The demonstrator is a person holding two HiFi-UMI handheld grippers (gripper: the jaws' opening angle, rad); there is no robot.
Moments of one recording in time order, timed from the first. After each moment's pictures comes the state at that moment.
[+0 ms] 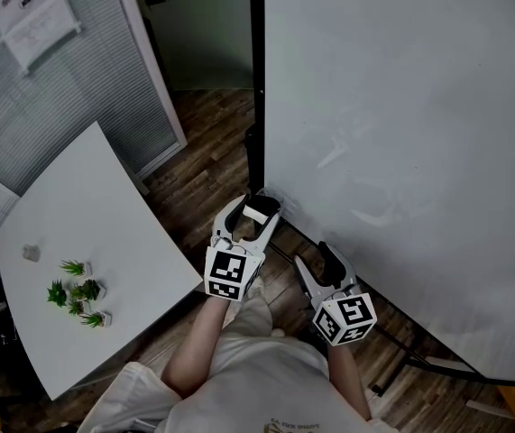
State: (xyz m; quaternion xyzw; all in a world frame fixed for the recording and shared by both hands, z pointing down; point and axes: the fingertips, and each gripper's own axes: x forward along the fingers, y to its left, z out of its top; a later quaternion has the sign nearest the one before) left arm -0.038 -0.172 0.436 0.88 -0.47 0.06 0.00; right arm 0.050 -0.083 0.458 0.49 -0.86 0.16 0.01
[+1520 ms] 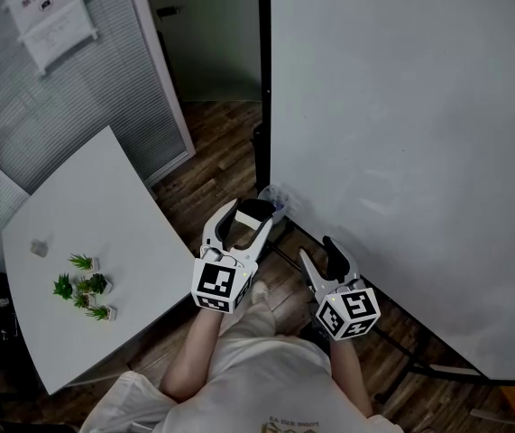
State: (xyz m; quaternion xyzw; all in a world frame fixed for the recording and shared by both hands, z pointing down) left arm -0.063 -0.115 0.384 0.87 -0.48 0.02 -0.03; right arm 0.050 -0.065 0.436 0.49 -0.86 0.13 -0.02
